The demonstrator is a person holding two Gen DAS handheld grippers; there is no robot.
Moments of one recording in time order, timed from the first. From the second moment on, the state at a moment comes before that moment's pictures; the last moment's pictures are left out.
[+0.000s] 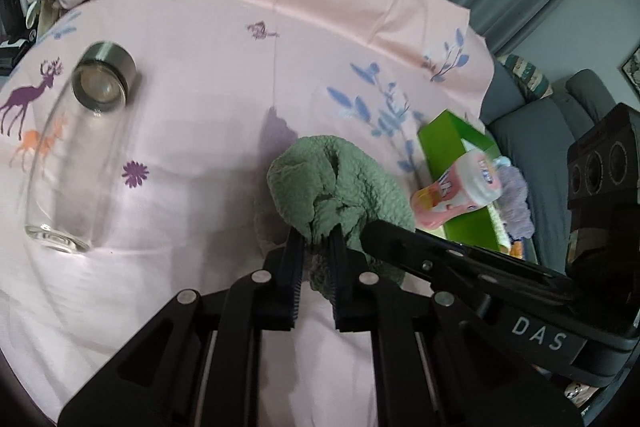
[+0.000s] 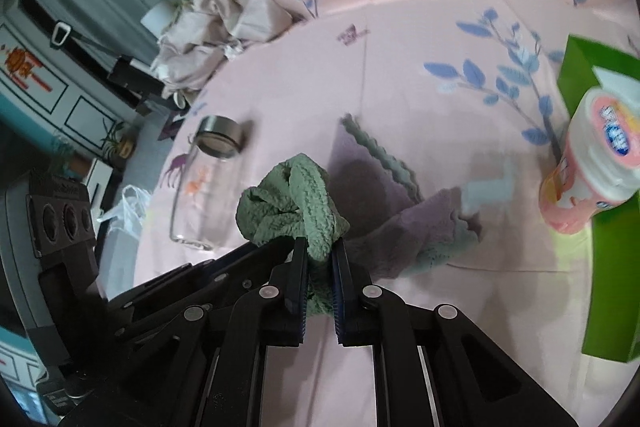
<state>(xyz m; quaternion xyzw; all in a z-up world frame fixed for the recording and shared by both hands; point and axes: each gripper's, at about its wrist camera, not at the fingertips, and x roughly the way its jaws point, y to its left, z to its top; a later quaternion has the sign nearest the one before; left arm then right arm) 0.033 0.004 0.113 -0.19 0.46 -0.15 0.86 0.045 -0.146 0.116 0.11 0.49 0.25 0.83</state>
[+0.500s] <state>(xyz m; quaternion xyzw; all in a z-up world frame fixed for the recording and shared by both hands) 0.020 -0.015 0.152 -0.16 0.42 -0.17 0.88 0.024 -0.164 0.156 0.11 0.44 0.26 0.85</state>
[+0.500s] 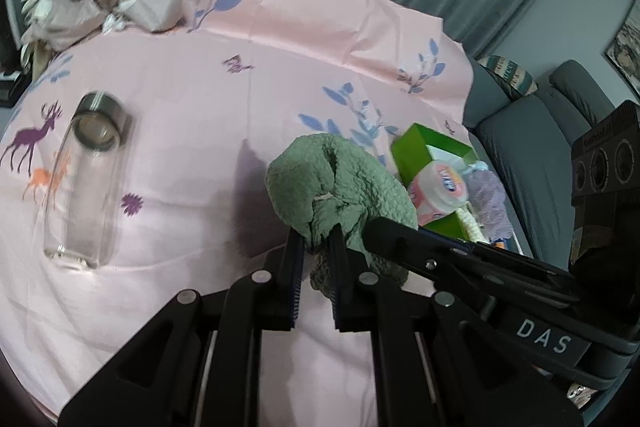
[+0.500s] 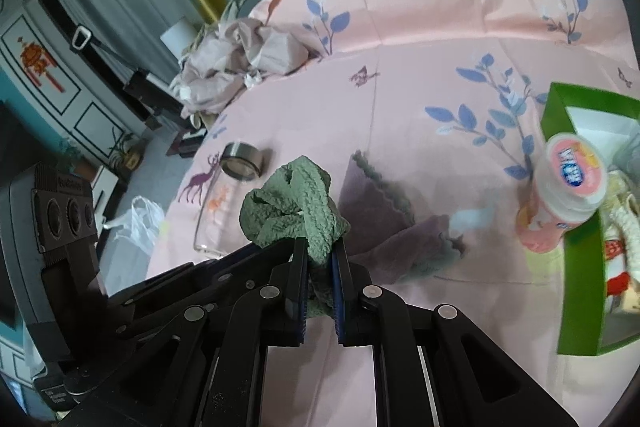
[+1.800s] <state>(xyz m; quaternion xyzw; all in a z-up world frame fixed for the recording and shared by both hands) 0.122 -0.285 0.135 0.01 0.48 -0.25 0.84 0.073 -0.427 0.096 0.36 0.40 0.05 0.84</state>
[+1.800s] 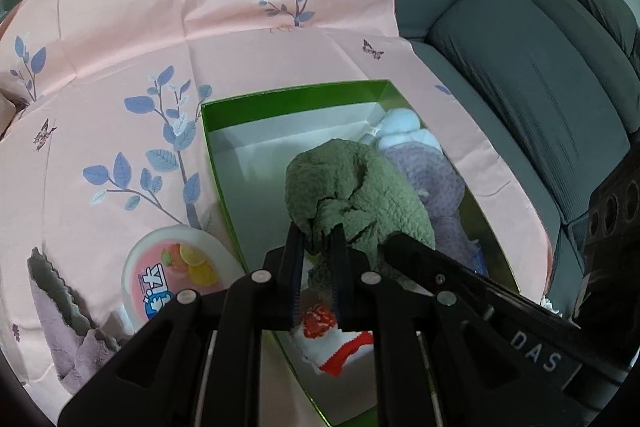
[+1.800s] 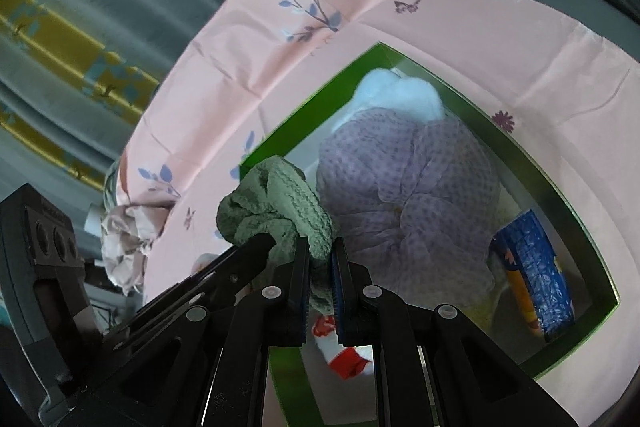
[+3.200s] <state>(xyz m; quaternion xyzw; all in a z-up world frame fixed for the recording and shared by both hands) 0.071 -0.047 0.131 -0.08 0.48 -0.10 0.87 0.046 -0.261 0.154 0.23 0.43 0.17 0.86</state>
